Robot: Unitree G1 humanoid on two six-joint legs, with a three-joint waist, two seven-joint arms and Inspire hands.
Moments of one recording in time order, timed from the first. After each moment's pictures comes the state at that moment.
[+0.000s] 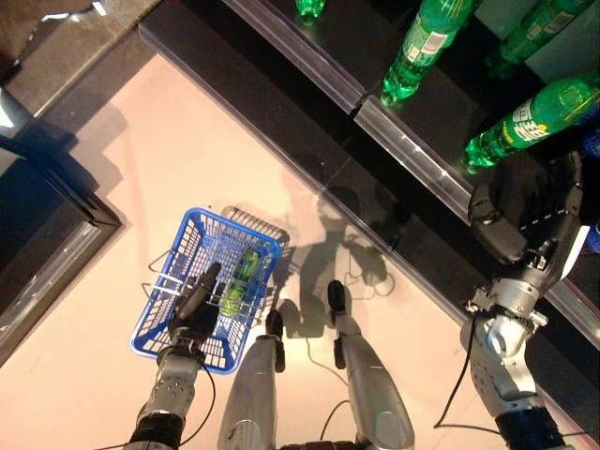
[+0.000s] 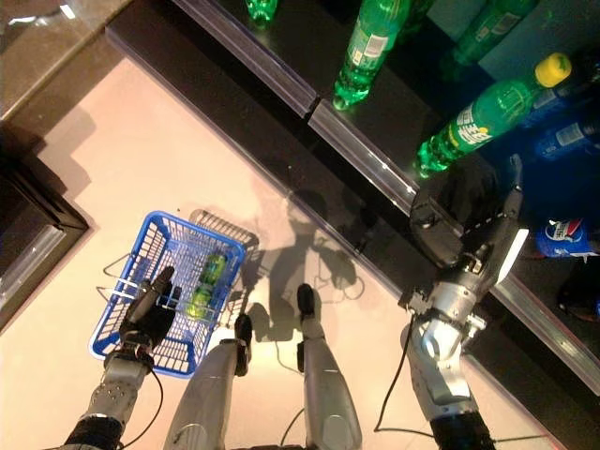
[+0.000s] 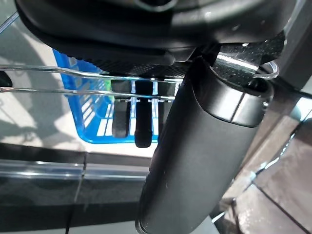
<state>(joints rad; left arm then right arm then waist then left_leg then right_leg) -0.16 0.33 0.01 0.59 -1.43 -0.10 -0.09 -0.14 -0.46 0.09 0.01 0.42 -0.53 -0.70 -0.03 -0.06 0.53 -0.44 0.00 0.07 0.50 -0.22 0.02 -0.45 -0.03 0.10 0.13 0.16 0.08</state>
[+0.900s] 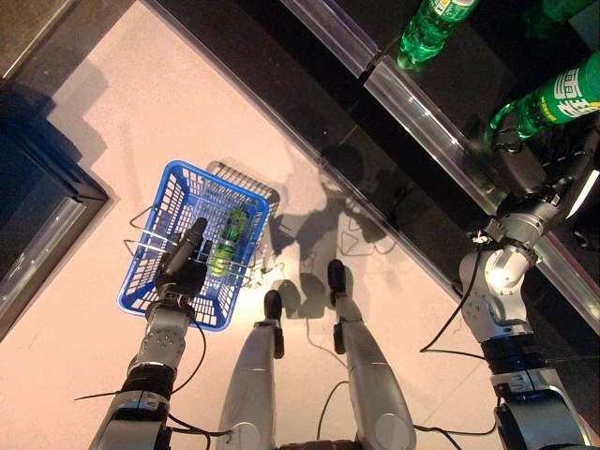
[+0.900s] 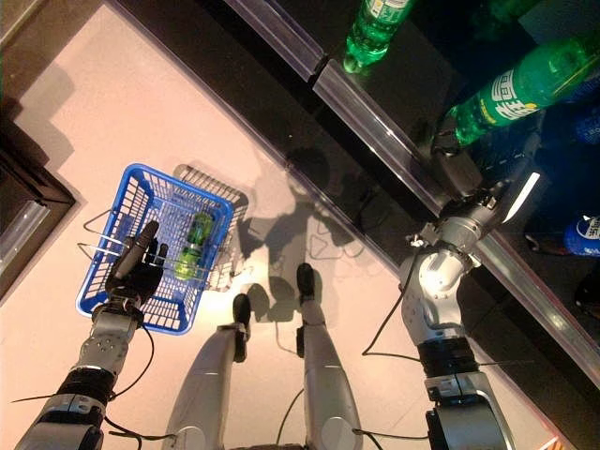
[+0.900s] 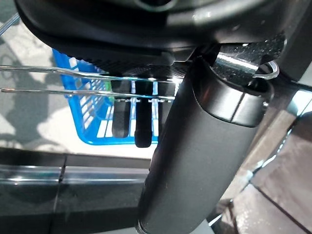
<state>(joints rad) -0.37 0.41 0.01 0.67 -1.48 -0.10 -0.05 -0.48 -0.46 0.06 0.23 0.59 -0.52 -0.67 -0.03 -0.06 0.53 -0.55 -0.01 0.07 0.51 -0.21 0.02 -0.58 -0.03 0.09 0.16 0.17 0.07</state>
